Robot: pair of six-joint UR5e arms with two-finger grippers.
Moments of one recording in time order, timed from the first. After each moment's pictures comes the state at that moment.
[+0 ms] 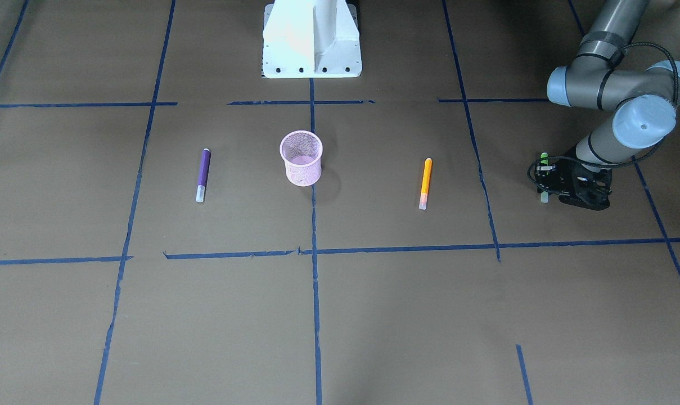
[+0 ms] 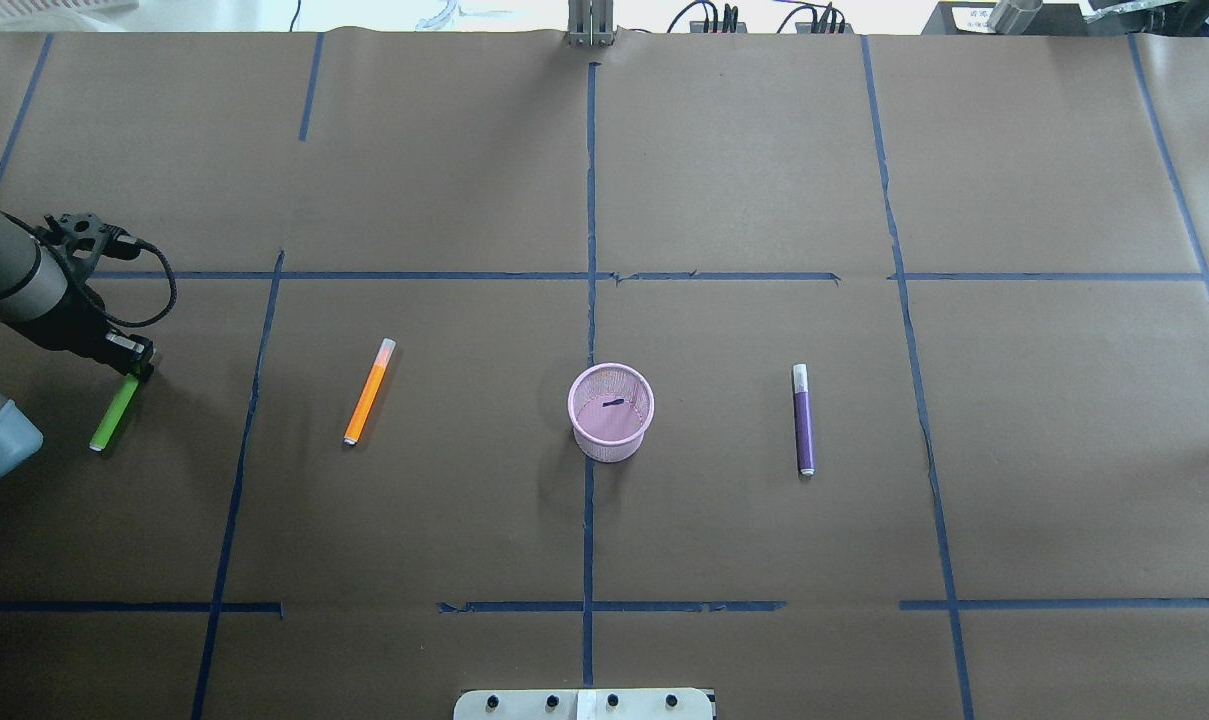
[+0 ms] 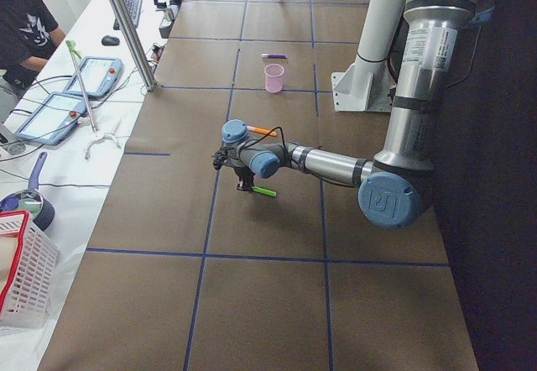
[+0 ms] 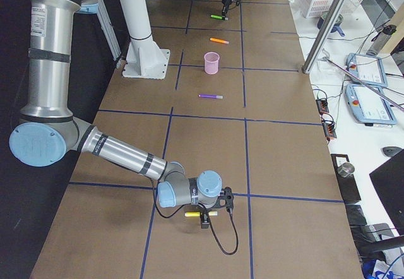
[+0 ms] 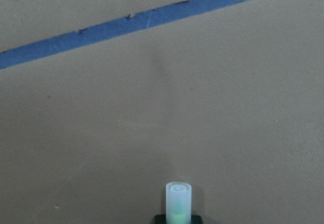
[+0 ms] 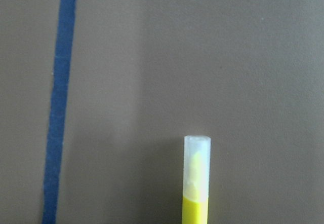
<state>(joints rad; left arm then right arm) -0.92 -1.70 -1.54 -1.96 -2.23 -0.52 1.35 -1.69 1.23 -0.99 2.30 0.13</state>
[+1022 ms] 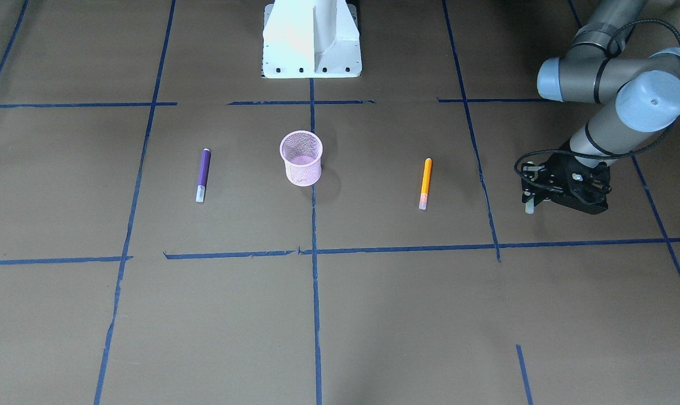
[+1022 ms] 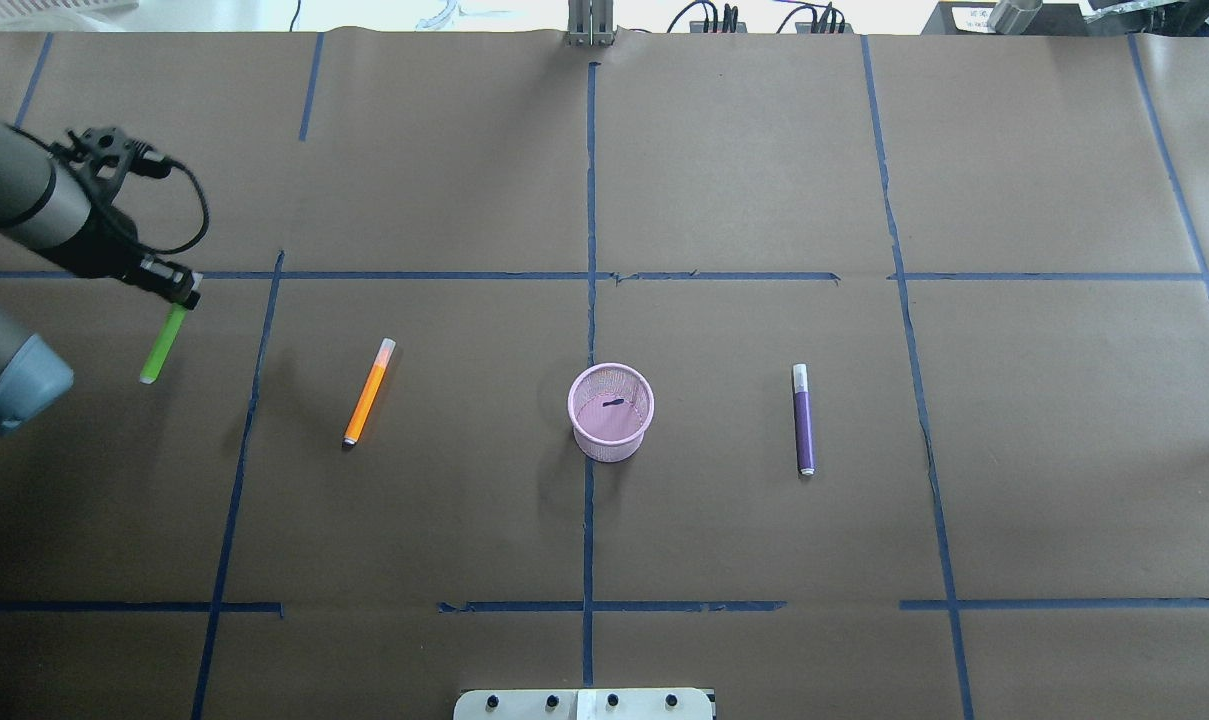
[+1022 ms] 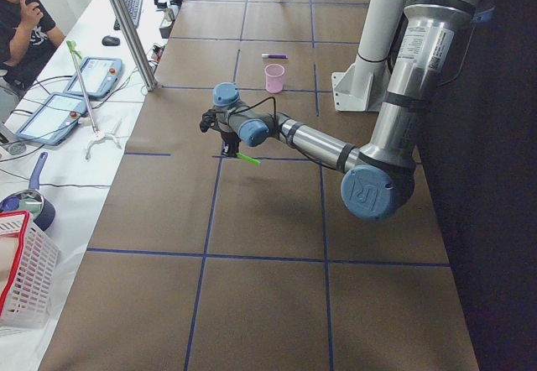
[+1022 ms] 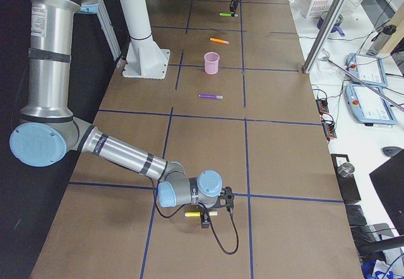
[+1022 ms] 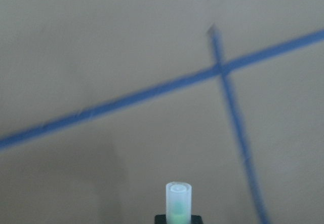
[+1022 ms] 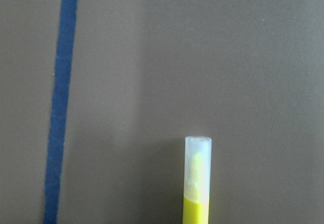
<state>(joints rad) -0.97 -1.88 -1.65 -1.85 -2.23 -0.53 1.35 -1.69 1.24 -0.99 2.30 0.13</state>
